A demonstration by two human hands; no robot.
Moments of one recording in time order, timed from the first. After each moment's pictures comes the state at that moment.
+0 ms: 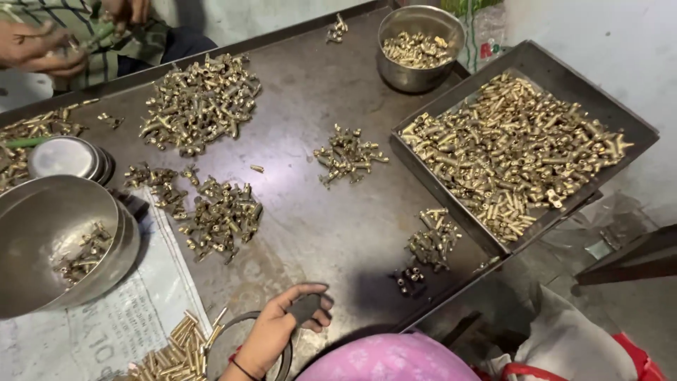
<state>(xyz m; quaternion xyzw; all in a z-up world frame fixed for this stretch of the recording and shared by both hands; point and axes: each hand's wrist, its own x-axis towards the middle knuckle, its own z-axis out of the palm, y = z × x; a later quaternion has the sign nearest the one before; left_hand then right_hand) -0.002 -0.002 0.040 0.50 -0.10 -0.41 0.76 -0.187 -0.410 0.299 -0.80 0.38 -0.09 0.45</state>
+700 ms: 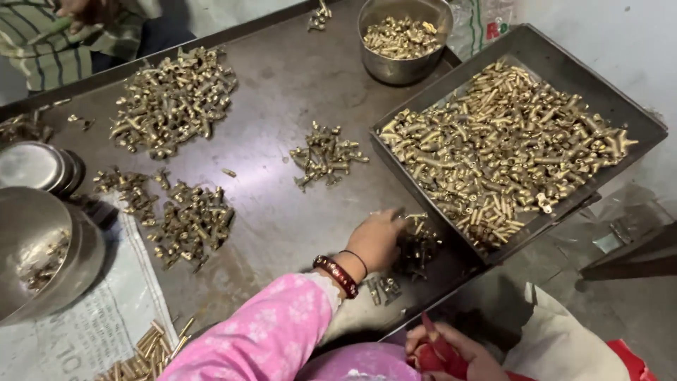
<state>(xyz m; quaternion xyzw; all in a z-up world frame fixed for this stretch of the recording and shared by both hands) 0.059 -0.257 0.042 0.82 -0.43 -0.10 0.37 -0.218 -0.384 0.021 -0.54 0.09 0.15 0.82</state>
